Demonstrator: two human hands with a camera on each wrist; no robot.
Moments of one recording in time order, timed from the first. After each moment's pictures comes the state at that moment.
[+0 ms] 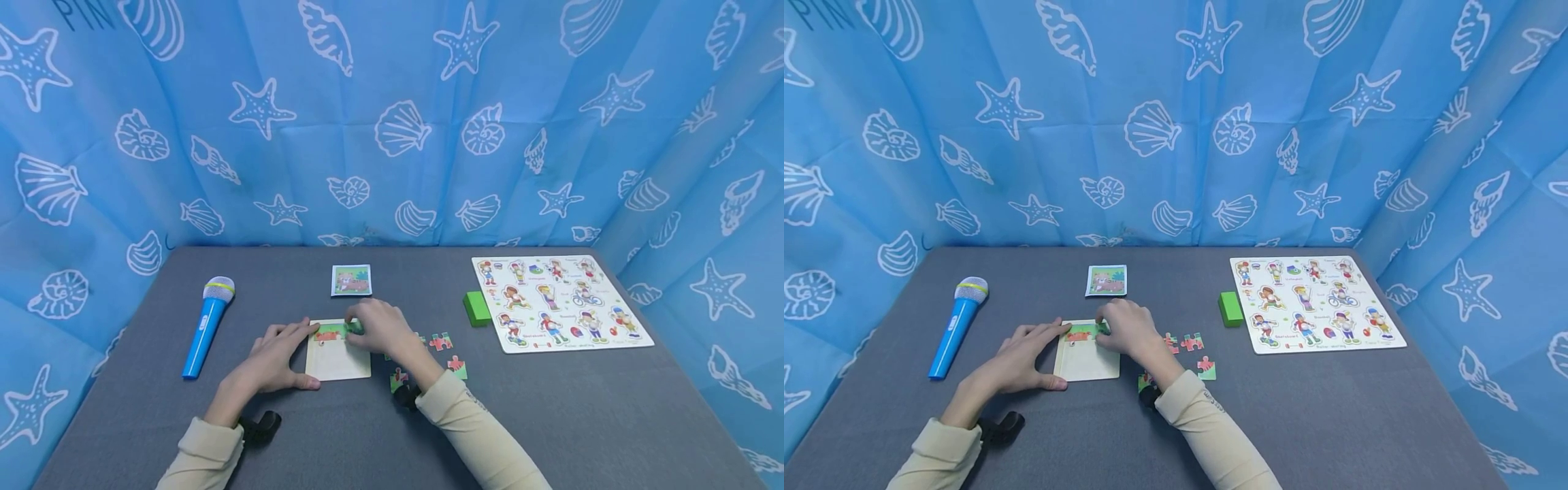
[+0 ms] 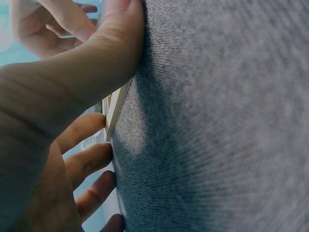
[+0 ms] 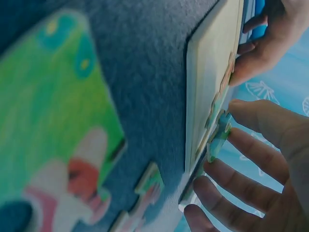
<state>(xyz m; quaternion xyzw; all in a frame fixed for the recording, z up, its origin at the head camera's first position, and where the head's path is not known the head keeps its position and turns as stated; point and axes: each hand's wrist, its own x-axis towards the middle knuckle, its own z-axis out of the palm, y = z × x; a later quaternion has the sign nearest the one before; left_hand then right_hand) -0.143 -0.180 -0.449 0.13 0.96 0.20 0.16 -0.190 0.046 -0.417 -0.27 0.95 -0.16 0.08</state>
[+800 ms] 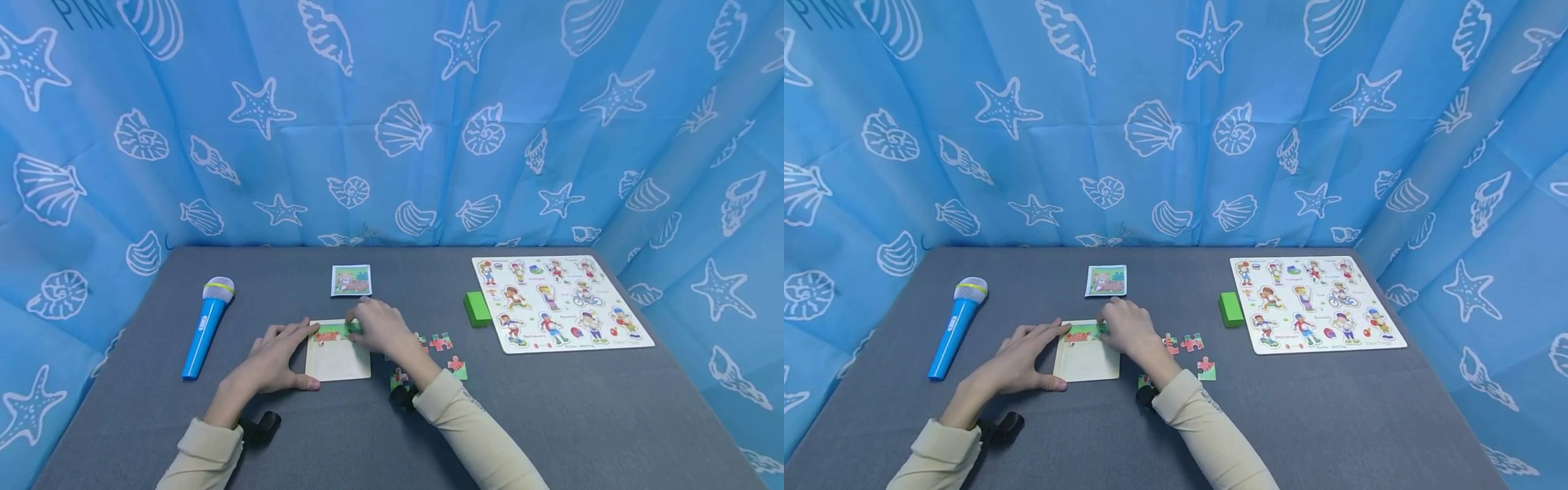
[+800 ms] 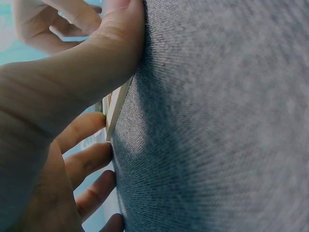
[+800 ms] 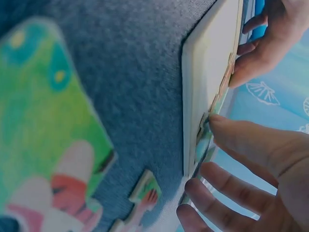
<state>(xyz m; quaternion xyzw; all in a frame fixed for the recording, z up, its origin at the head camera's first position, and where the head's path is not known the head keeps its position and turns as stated) -0.144 -0.180 -0.449 0.13 0.96 0.20 0.16 -0.189 0.042 -0.417 -0.25 0.95 -0.14 0.09</state>
